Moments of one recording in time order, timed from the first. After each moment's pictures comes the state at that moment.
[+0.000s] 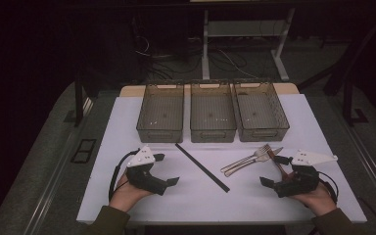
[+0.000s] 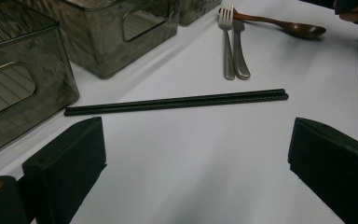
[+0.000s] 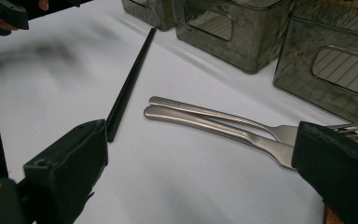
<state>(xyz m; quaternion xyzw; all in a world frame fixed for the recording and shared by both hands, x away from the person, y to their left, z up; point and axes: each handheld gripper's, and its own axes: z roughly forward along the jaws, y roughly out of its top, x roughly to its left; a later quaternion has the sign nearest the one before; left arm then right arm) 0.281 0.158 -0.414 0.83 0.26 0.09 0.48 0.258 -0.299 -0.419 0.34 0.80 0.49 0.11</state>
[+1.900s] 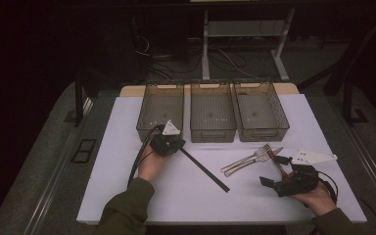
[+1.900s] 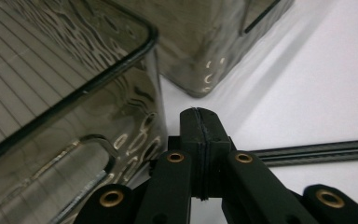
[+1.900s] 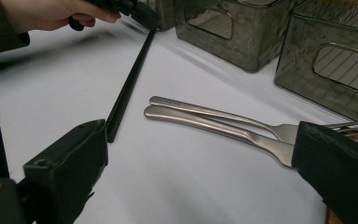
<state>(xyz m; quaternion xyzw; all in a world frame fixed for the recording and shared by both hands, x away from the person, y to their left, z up) 0.387 0.110 -0.441 0.87 0.29 0.15 0.37 0.259 -0.299 -0.420 0.34 0.80 0.49 0.11</state>
